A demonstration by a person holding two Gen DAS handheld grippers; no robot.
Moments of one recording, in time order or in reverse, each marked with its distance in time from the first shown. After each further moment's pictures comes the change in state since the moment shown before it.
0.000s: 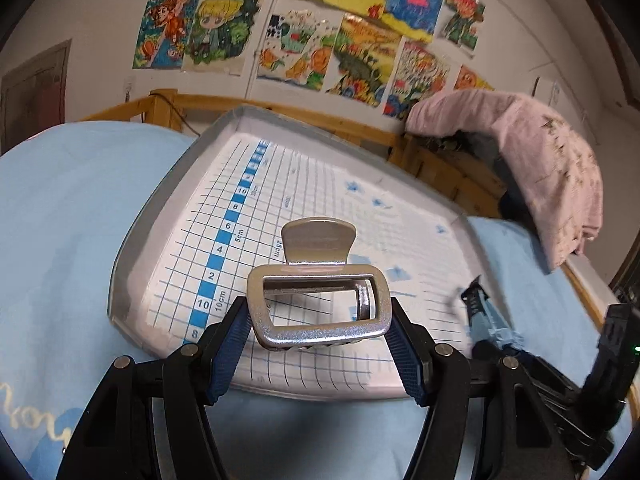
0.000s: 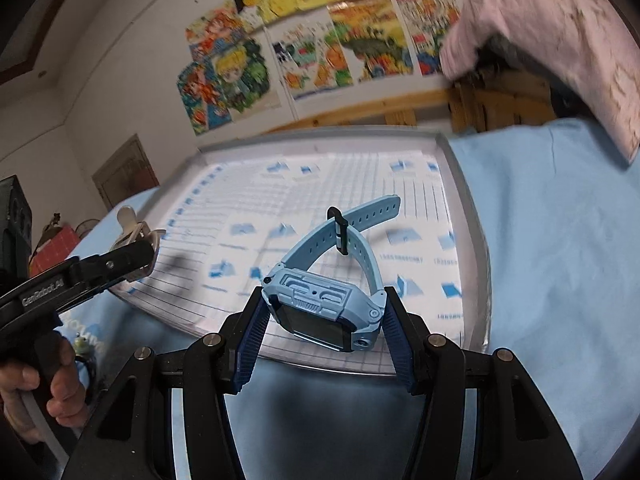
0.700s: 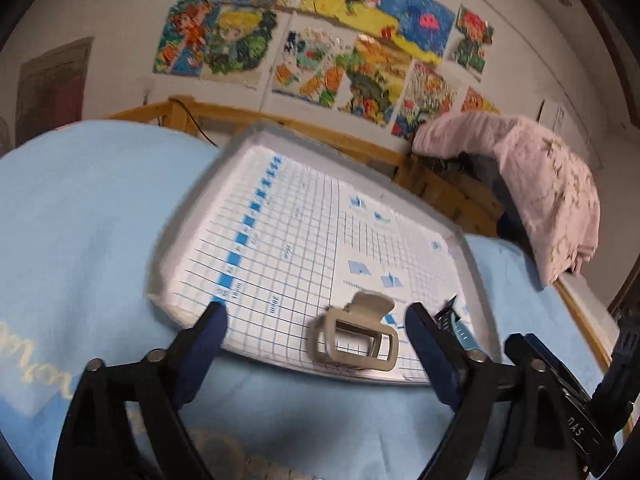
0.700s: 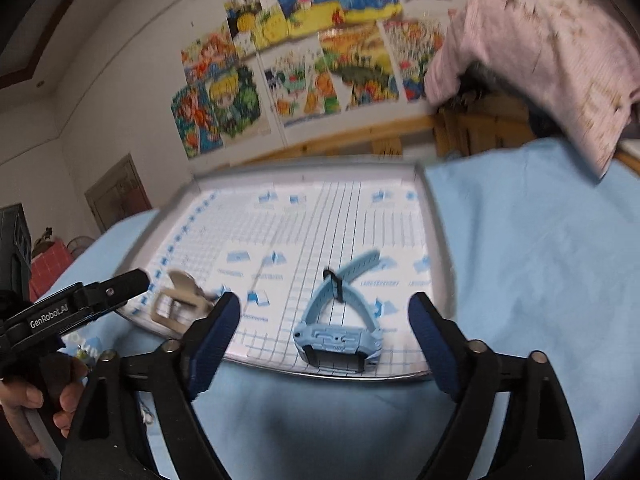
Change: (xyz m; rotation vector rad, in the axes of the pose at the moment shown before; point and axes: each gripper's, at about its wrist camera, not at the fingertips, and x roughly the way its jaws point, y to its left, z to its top) left arm -0.046 0.000 -0.010 -0.069 -0.087 0.006; right arm -0.053 0.001 0.001 -0.019 -0.163 -0.057
